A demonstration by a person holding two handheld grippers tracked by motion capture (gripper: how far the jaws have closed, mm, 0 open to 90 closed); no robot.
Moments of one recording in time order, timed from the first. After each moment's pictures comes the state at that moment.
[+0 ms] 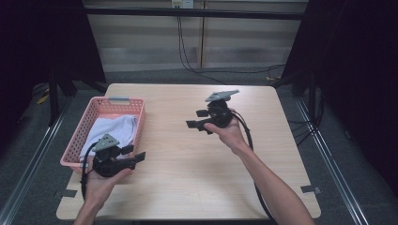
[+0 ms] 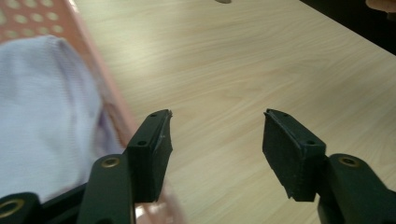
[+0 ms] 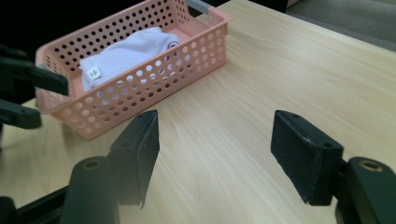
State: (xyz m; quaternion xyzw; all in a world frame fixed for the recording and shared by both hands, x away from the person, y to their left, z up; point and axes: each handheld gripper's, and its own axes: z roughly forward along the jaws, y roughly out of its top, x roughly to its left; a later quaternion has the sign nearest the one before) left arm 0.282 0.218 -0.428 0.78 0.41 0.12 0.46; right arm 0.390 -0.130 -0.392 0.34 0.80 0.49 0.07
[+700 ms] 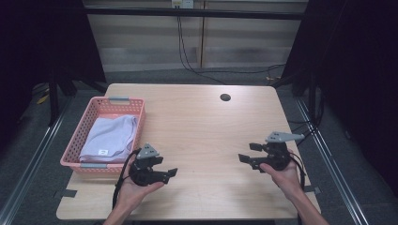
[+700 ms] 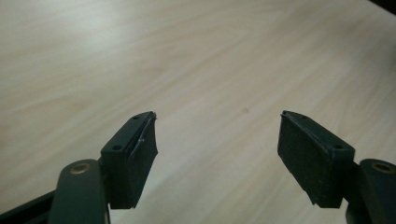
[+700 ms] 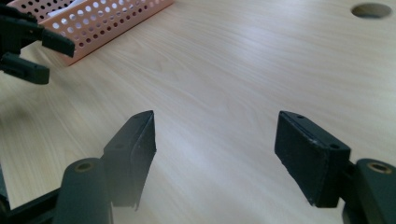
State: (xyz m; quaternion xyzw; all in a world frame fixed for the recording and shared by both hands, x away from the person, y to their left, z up) left arm 0.265 0.144 -0.454 0.84 0.36 0.07 0.41; right arm 0.264 -0.266 -0.435 0.42 0.77 0.46 0.11
